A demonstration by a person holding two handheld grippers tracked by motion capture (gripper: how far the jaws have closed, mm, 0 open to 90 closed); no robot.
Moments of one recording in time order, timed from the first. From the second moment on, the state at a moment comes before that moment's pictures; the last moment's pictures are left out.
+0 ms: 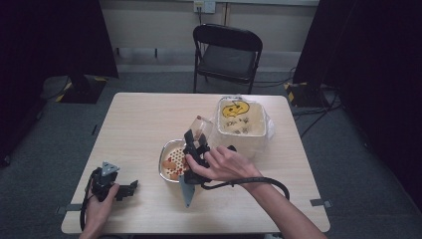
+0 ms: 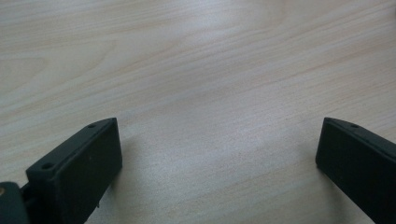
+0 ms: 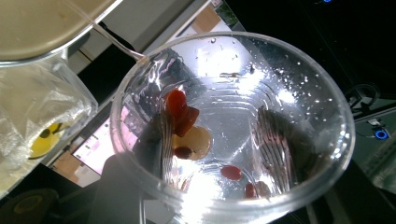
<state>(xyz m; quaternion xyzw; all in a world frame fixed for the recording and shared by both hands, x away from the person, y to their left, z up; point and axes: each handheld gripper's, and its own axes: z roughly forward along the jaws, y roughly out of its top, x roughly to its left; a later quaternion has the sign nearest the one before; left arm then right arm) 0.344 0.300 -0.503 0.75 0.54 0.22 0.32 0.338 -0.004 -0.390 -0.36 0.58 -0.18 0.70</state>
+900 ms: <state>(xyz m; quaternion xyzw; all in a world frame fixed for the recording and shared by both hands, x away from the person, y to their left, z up) 0.344 0.300 -0.503 0.75 0.54 0.22 0.32 0.368 -0.037 -0.311 0.09 0.81 0.32 0.48</state>
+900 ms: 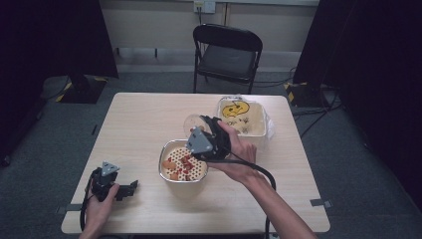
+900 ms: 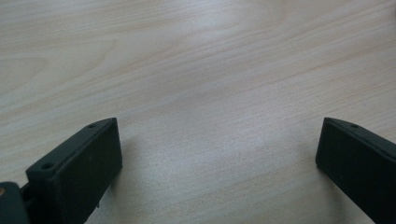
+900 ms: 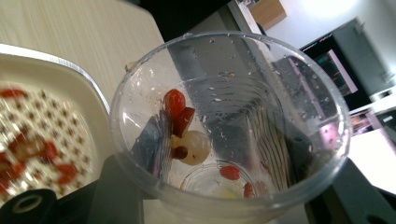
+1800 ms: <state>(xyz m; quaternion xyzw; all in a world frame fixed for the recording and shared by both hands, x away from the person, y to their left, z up) 0.344 0.300 -0.503 0.75 0.54 0.22 0.32 0.401 -0.079 -0.311 0.27 0.70 0.62 0.23</state>
